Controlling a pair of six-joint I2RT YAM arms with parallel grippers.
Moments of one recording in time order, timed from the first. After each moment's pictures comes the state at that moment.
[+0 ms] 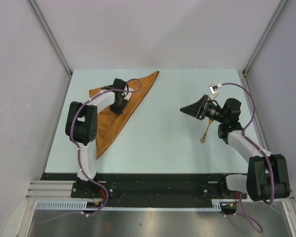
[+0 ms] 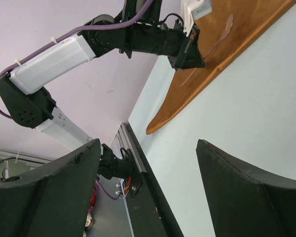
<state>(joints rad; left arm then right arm) -0.26 2.04 1.47 -0.66 -0.08 0.21 0.10 1.25 0.62 0.61 -0.95 0.95</state>
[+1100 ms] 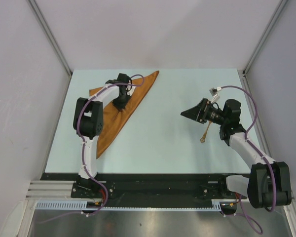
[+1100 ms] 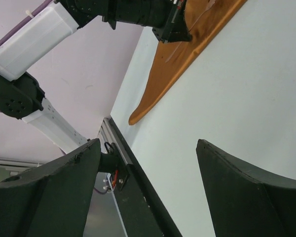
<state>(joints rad) -0.27 2.22 1.75 -0.78 -0.11 0.23 0.09 1.18 0.62 0.38 -0.91 0.81</state>
